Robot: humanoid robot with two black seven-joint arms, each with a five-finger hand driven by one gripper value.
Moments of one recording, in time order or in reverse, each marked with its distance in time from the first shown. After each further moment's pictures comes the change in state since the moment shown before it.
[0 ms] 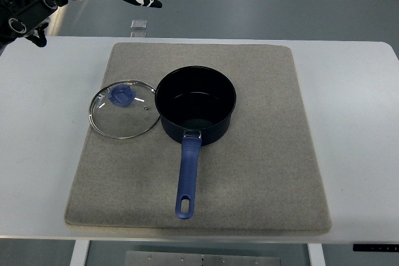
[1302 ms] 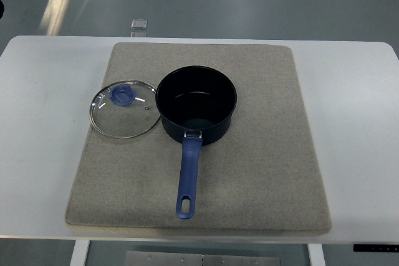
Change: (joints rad) left arm 0.104 0.084 -0.595 0.225 -0.481 0.404 0.088; right arm 0.000 0.000 0.000 0.000 0.000 0.000 0.000
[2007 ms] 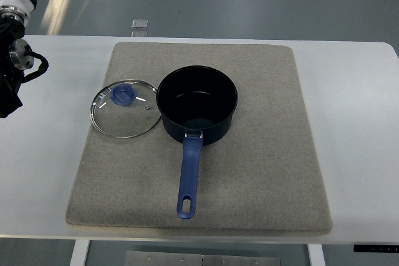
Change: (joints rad) left arm 0.189 -0.130 0.111 -0.031 0.021 -0.352 -0.063; right arm 0.000 0.000 0.000 0.000 0.000 0.000 0.000
